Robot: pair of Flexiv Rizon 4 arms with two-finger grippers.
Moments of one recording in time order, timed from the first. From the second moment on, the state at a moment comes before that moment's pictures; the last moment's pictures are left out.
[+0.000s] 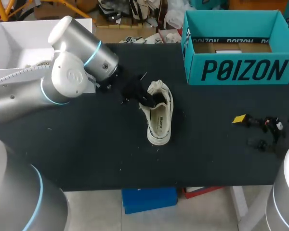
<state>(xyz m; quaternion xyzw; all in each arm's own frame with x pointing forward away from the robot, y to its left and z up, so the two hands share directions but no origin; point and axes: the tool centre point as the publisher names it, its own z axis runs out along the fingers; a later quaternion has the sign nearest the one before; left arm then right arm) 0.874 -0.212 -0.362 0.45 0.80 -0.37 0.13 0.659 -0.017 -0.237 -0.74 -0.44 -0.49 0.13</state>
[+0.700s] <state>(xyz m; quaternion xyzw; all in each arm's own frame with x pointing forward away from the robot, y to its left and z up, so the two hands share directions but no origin) 0.873 -0.154 -0.314 0.54 0.78 -0.29 0.13 0.659 -0.017 -0.237 -0.74 -0.44 -0.49 0.13</state>
